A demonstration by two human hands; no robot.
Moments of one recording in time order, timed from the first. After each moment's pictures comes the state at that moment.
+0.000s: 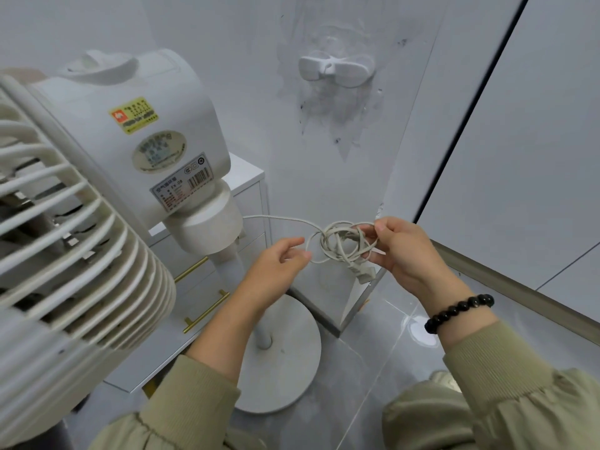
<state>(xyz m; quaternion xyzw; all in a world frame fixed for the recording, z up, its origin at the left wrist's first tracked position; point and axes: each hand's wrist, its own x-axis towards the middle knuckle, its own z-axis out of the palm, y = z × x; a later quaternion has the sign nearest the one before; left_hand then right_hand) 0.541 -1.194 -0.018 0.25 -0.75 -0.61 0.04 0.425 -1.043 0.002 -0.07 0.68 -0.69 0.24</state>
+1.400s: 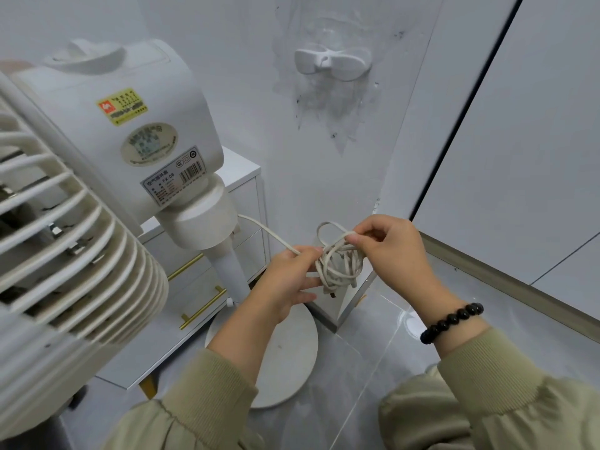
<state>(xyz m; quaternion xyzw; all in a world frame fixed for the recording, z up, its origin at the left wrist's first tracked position) 0.525 -1.174 -0.030 0.28 -0.60 -0.75 -0.03 0.448 -1.042 0.007 -0.20 0.85 -0.49 0.05</state>
